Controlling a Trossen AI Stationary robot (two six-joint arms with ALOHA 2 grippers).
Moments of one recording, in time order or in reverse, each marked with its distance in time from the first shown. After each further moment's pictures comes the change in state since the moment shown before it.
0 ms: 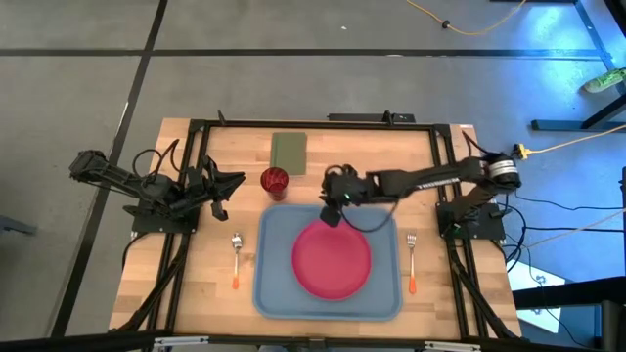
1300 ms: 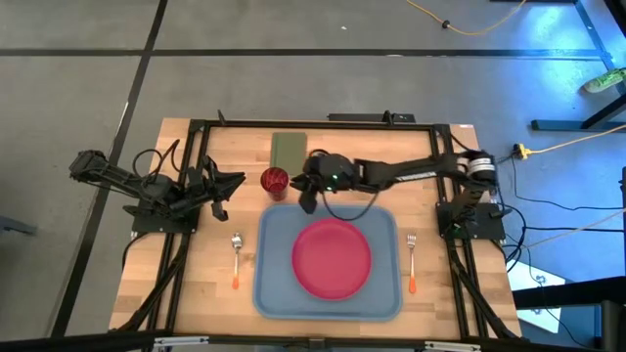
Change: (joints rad) left arm 0.000 0.000 0.000 -0.006 0.000 0.000; right arm -0.116 0.170 0.108 0.413 -0.200 -0.055
